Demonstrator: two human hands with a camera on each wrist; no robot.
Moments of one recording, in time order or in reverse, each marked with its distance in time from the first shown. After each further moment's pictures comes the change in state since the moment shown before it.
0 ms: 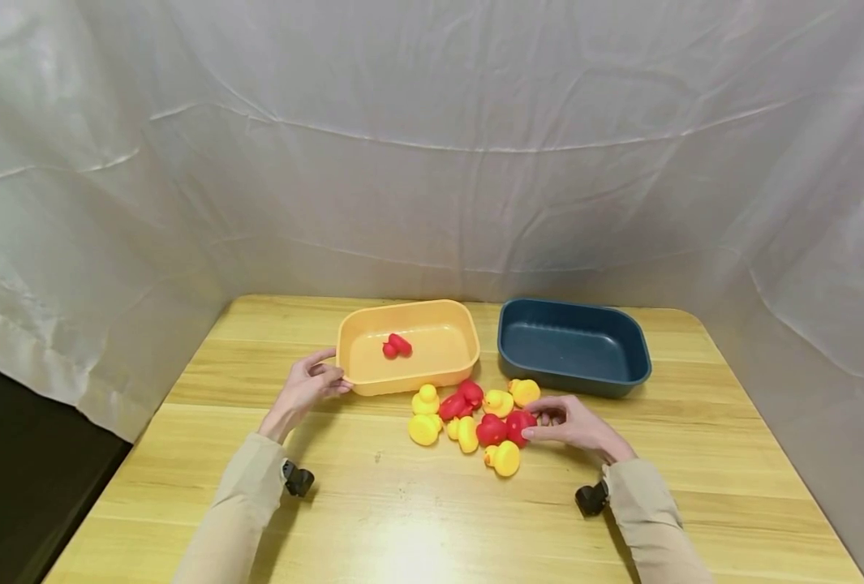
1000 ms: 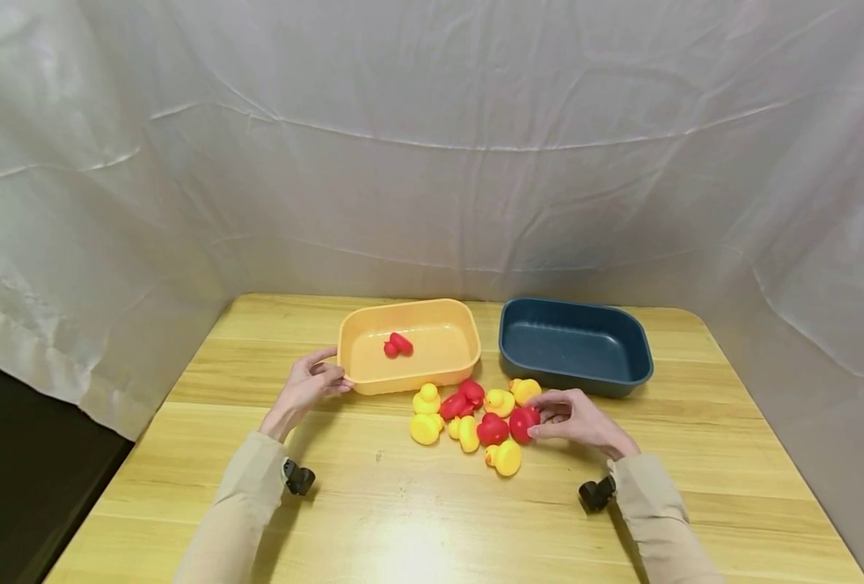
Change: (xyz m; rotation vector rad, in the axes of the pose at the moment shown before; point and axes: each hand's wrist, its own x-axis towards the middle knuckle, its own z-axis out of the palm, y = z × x) left_hand -0.001 0.002 0.000 0.000 -0.002 -0.012; right_hand 0.001 0.001 -0.007 0.057 -0.006 -0.101
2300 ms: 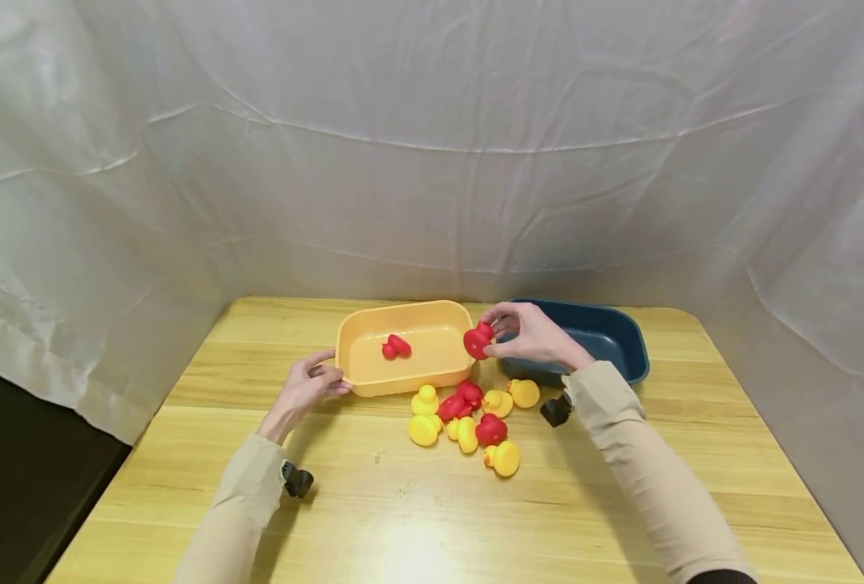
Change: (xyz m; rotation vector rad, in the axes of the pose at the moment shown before) left_hand 0.001 -0.002 -0.001 -0.016 -0.008 -0.002; right_hand 0.092 -0.122 -0.018 -0.276 0.026 -0.068
